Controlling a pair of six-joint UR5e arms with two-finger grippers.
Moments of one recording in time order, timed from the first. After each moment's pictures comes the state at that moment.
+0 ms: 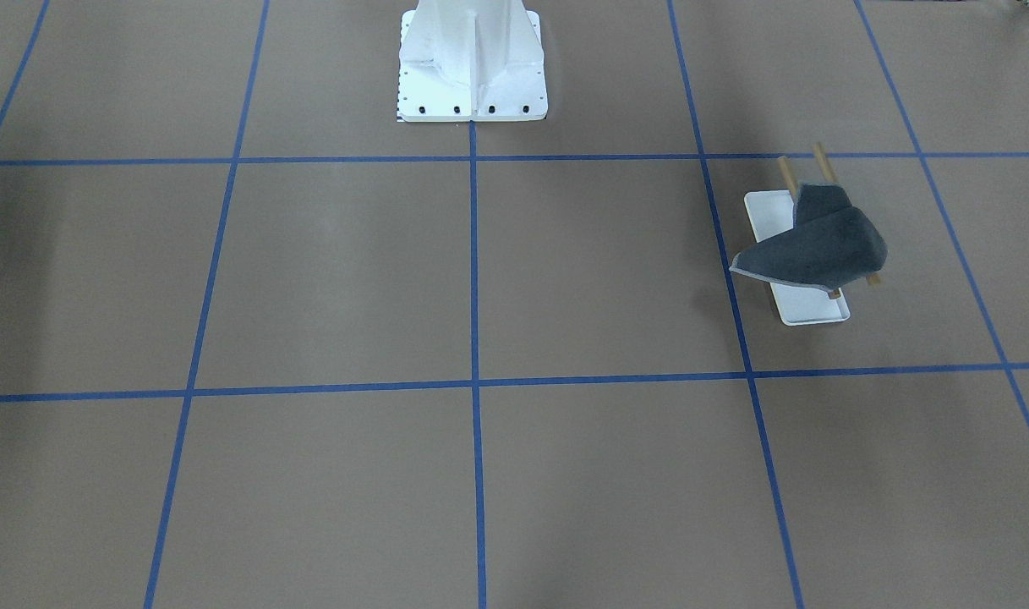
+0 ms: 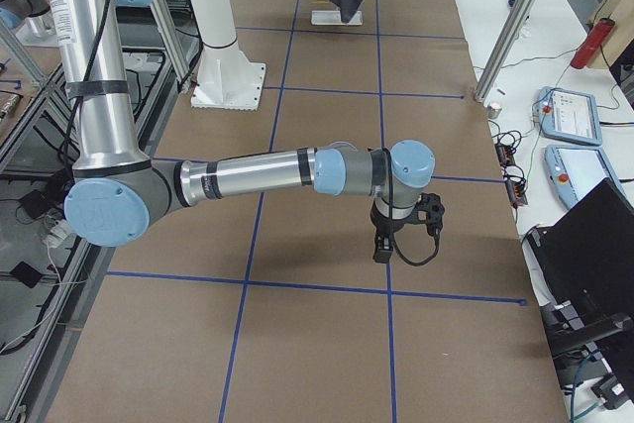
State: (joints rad) left arm -1.47 -1.48 -1.66 -1.87 -2.25 -0.12; right arm 1.56 -1.48 1.63 -1.75 2.36 0.04
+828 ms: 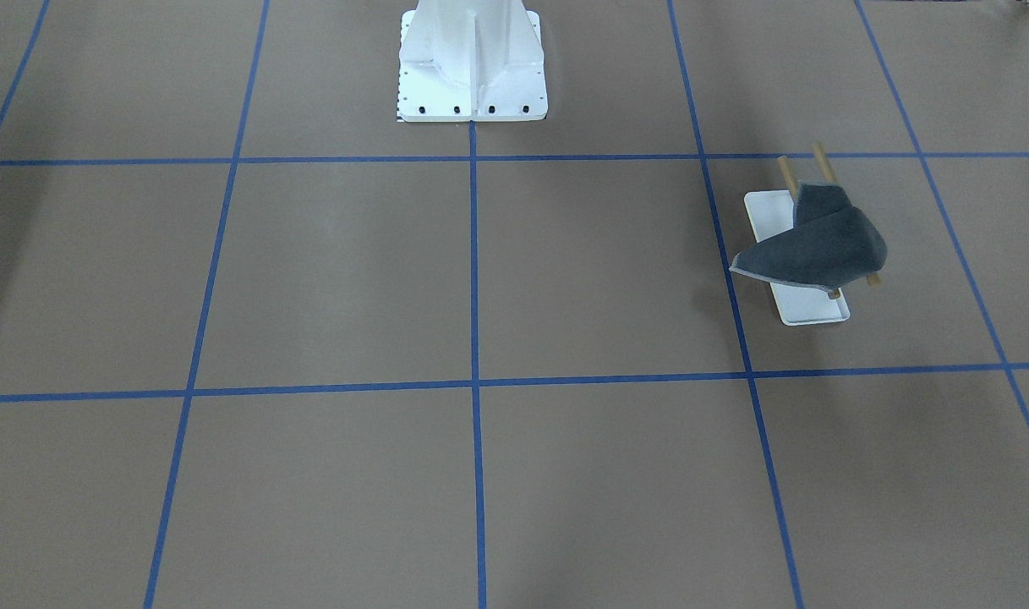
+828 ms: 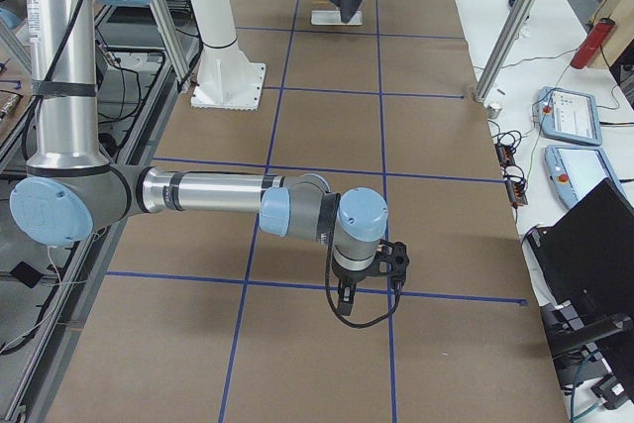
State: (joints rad) left arm -1.51 -1.51 -1.60 -1.75 -2.23 -0.02; right arm 1.66 -1.60 1.63 -1.70 2.30 -0.03
